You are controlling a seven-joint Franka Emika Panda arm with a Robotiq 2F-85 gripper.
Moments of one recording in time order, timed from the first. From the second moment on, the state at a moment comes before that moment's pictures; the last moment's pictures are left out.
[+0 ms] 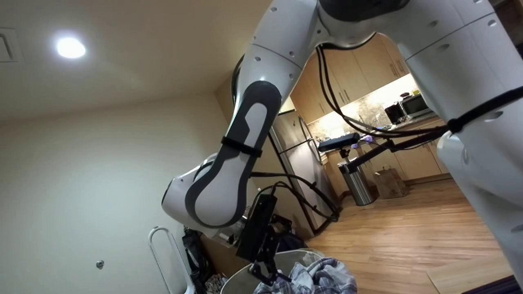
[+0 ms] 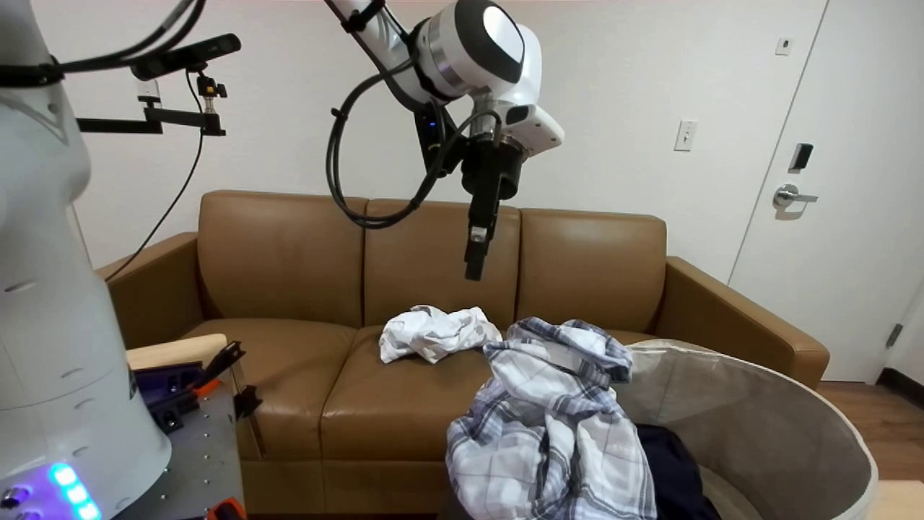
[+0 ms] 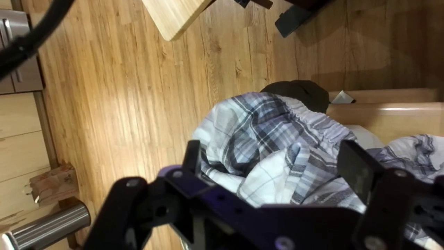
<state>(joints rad) -0.02 0.01 0.00 -2.20 -0.44 1.74 0.84</state>
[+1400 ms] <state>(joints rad) 0.11 0.55 -0.02 -2.04 -0.99 1.73 0.76</state>
